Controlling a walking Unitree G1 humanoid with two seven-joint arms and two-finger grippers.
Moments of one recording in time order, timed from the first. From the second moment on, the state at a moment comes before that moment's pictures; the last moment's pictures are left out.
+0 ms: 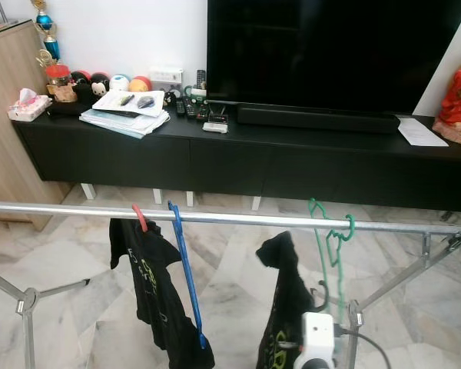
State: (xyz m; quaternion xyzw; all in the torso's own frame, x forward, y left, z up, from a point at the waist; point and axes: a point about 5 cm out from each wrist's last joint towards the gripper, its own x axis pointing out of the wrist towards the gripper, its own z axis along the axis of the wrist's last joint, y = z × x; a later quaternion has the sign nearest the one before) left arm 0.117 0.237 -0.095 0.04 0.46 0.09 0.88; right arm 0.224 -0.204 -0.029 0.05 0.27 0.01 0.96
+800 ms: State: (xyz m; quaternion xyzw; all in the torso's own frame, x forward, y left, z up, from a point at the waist) left arm 0.199 0.231 -0.066 0.05 0.40 0.07 0.91; right arm 0.283 -0.193 -0.002 0.09 0.20 -0.03 0.98
